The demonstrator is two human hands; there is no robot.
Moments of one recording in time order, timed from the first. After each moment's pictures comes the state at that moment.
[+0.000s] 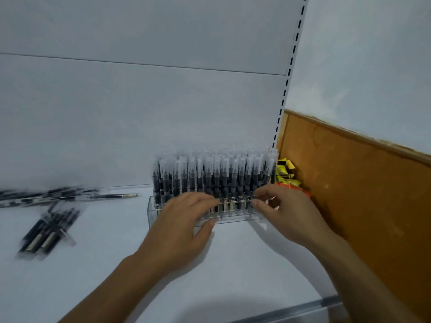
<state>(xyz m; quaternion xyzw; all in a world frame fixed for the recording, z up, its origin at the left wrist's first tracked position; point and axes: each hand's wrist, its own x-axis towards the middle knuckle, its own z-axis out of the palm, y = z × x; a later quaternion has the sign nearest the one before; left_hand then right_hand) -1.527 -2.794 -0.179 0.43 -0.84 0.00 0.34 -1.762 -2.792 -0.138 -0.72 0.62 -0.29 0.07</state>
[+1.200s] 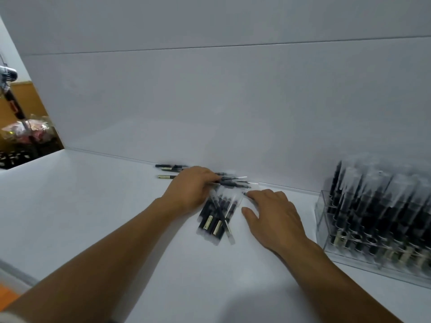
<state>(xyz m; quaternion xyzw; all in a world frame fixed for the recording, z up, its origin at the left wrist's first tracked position) -1.231 -2.849 -0.192 0.65 -0.72 0.10 0.21 -1.456 -2.867 -0.197 -0.86 0.46 -0.19 0.10</state>
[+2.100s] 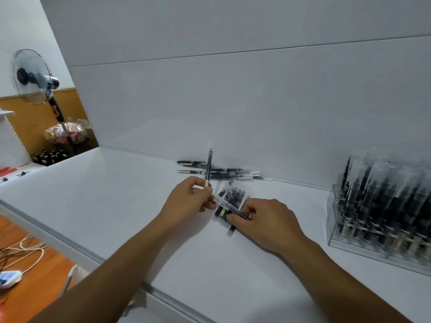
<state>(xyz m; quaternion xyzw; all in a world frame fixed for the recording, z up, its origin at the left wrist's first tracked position) -1.277 -2.746 -0.170 0.71 -0.41 -0.25 0.52 -1.447 -2.820 -0.182 -0.87 0.42 -0.19 0.18</state>
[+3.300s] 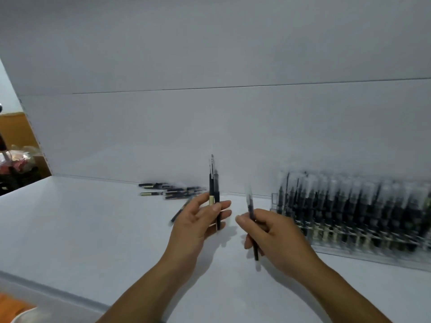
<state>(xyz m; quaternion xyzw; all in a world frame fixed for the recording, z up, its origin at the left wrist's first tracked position) -1.386 -2.737 -0.160 0.48 -0.44 -0.37 0.67 -1.550 -2.788 -0.153 -0.77 0.39 -0.33 0.38</state>
